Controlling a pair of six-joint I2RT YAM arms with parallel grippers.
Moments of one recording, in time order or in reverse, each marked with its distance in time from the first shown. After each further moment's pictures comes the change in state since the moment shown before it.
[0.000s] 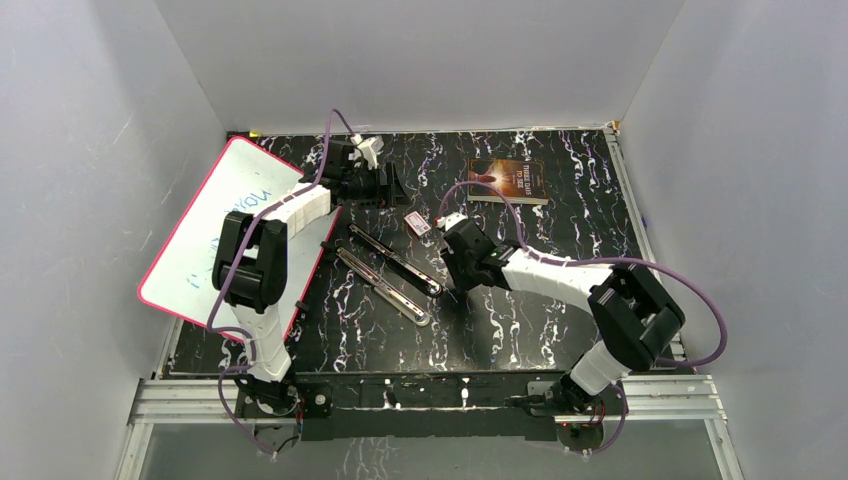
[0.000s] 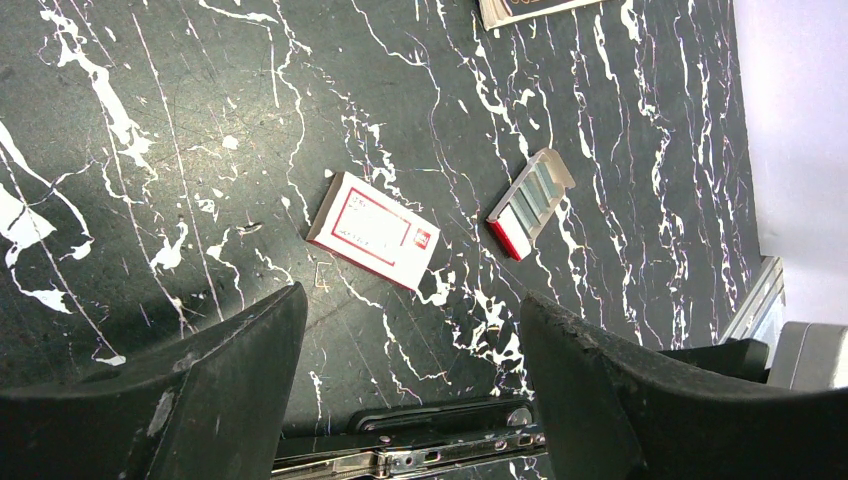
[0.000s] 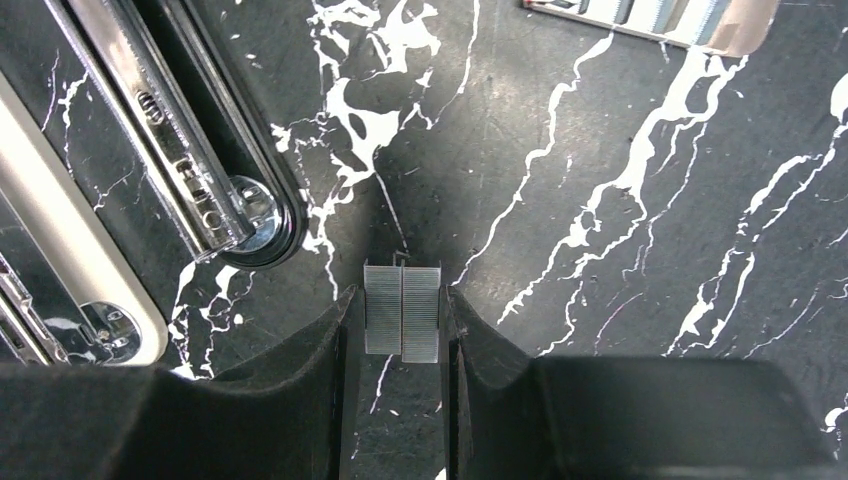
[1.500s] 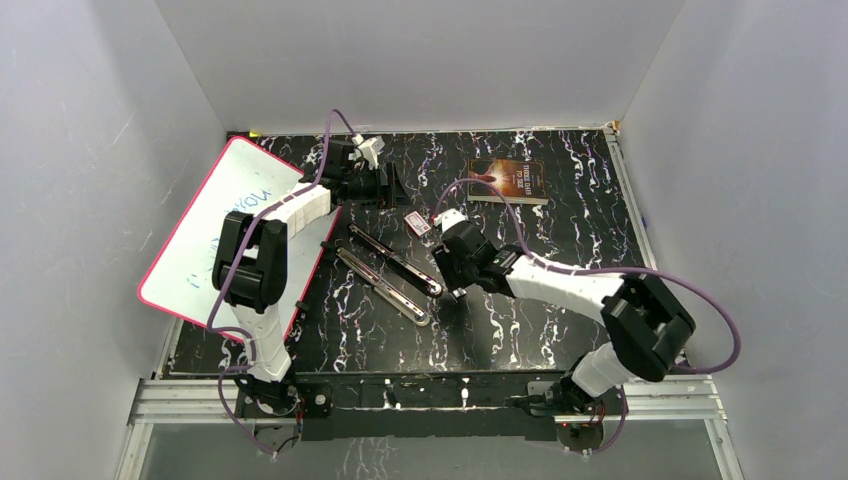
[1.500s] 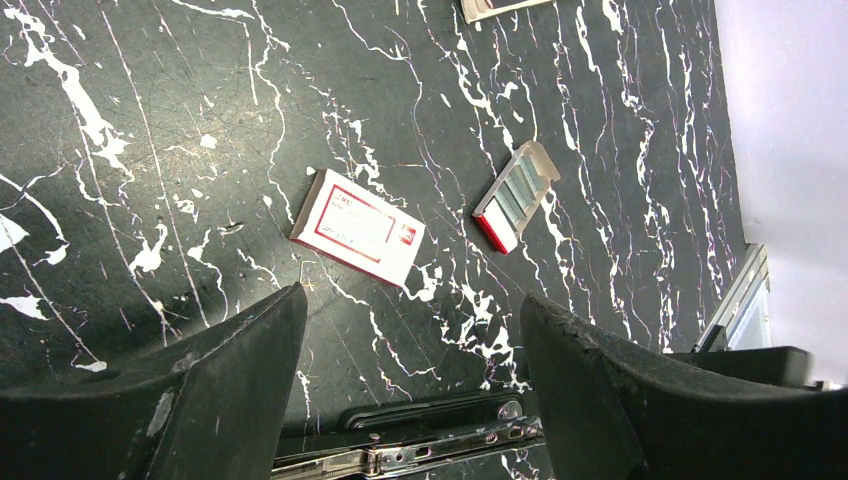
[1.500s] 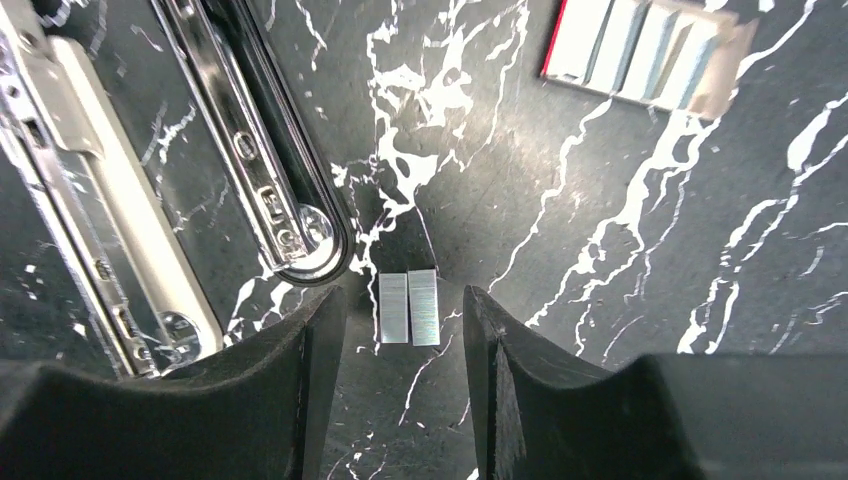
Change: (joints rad) left arm 0.000 0.000 0.000 0.001 0.034 -0.001; right arm 0.060 -0.036 -0.023 0.071 0.036 0.002
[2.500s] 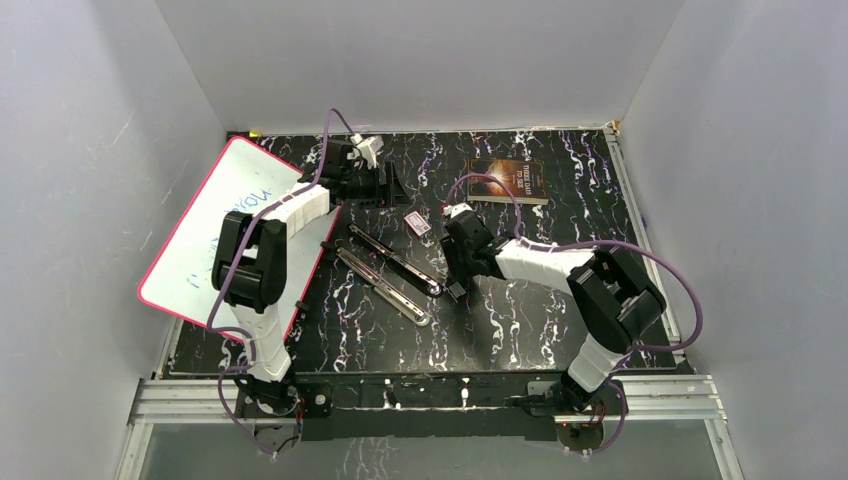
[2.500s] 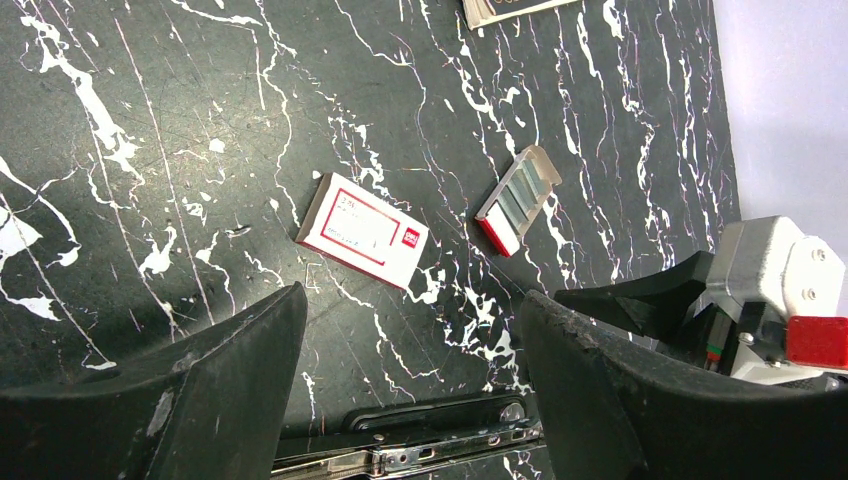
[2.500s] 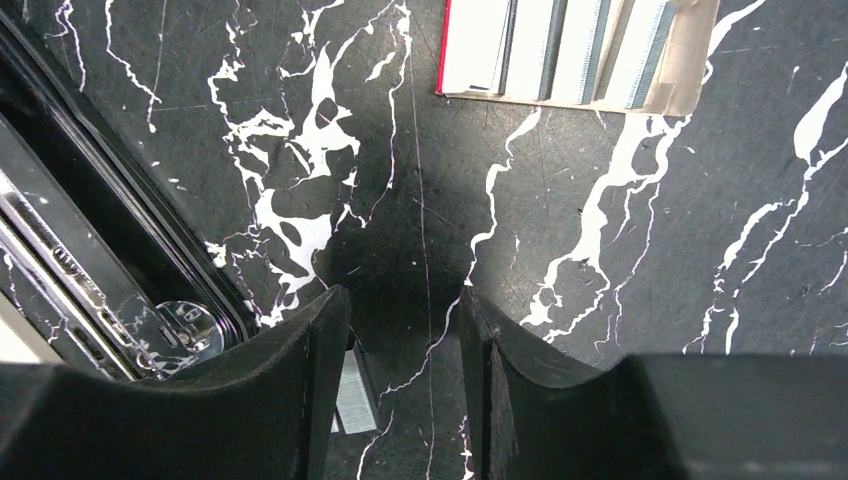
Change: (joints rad) left arm 0.006 0.000 0.000 0.007 0.000 0.000; right arm -0.121 0.150 0.060 0.026 -0.011 0.058
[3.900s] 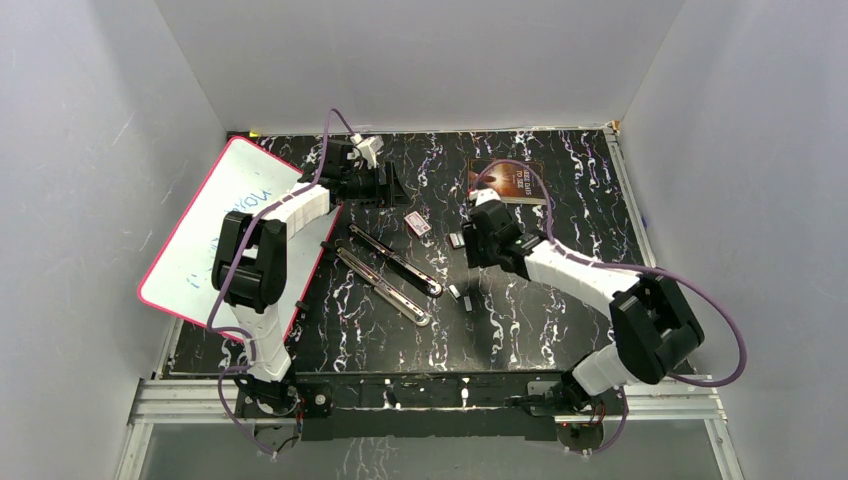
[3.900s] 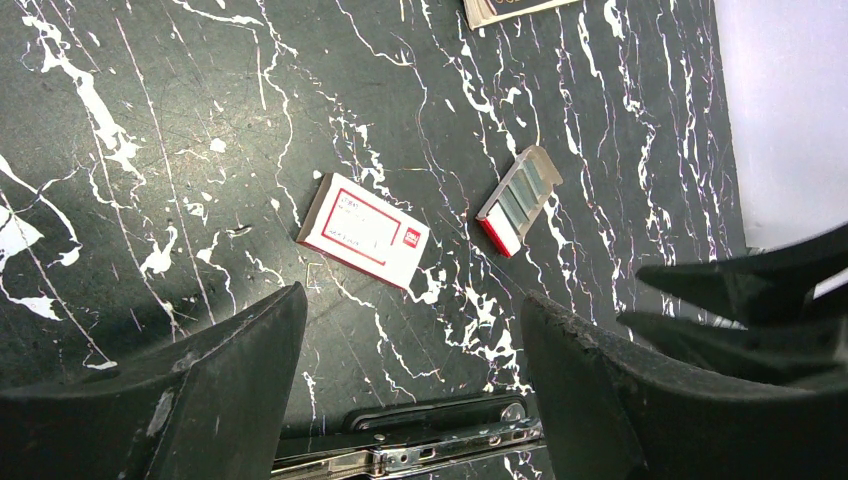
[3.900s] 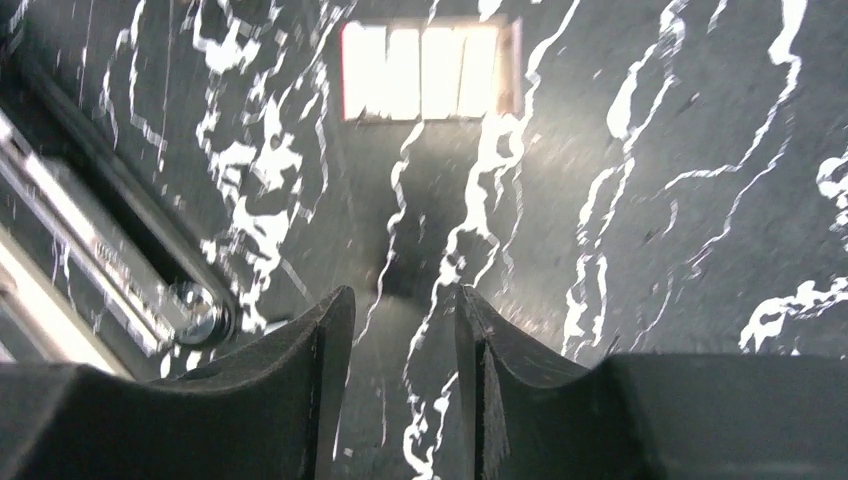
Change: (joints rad) left arm 0.000 0.000 0.000 0.000 -0.002 0.001; right arm -0.057 -0.214 -0.056 -0.058 0.019 0.023
